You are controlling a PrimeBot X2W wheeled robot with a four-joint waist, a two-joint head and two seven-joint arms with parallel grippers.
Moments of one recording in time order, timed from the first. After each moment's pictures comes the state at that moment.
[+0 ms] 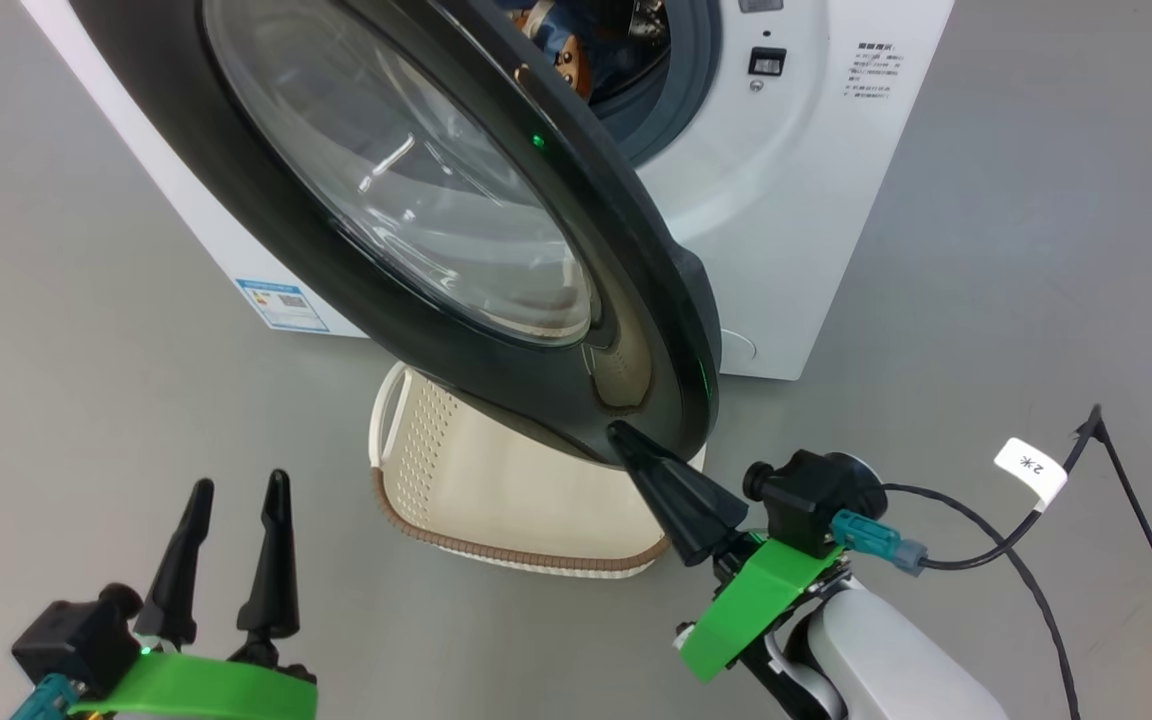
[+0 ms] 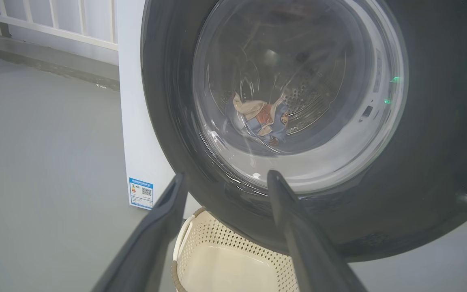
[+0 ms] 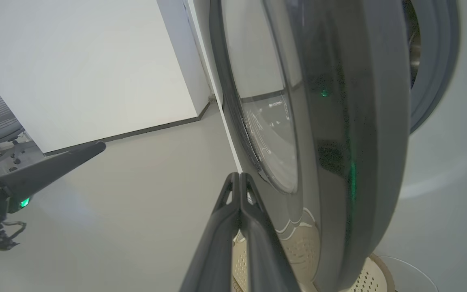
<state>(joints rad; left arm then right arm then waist) -0.06 0.10 -0.09 0.08 -0.47 -0.13 -0.26 -0.41 -0.09 0.55 0.34 0.39 0.13 -0.26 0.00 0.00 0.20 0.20</state>
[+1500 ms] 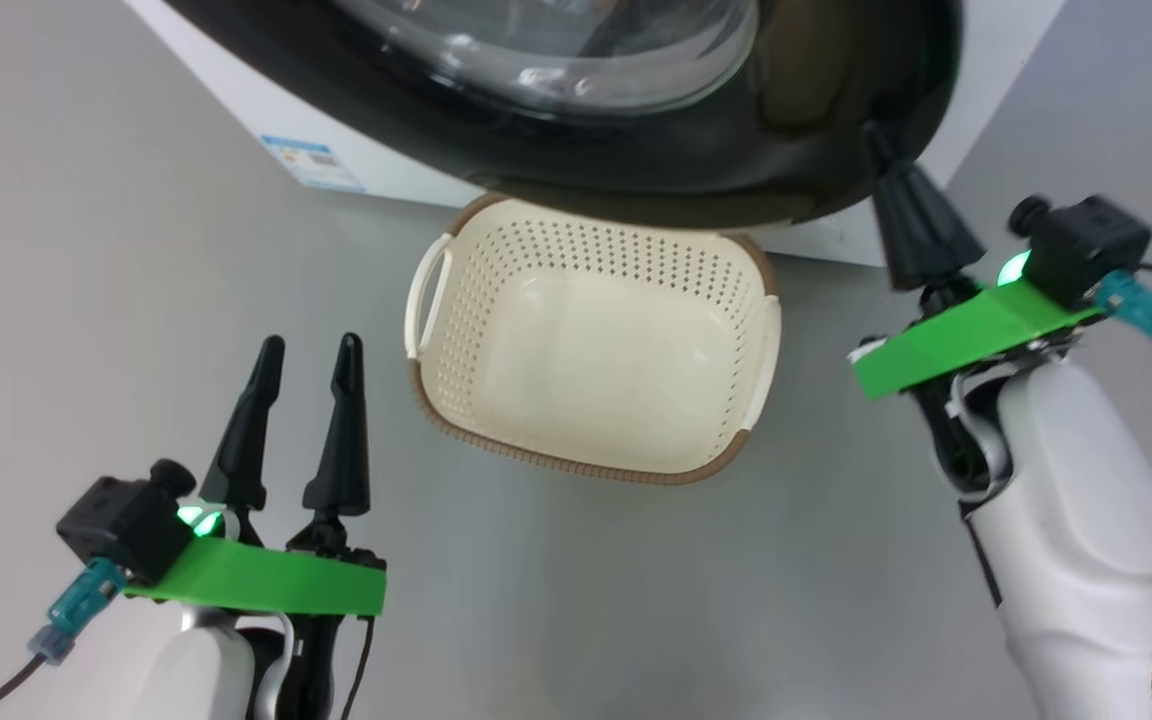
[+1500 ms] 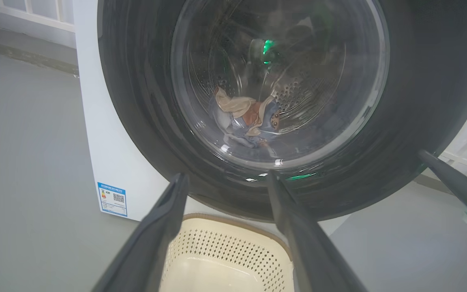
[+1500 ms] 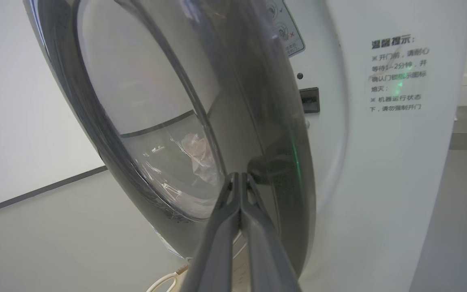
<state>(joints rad) -0.25 0.05 -0.18 0.05 -0.51 -0.13 -0.26 -0.65 -0.12 0.14 0.39 0.31 0.13 -0.26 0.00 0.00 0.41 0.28</state>
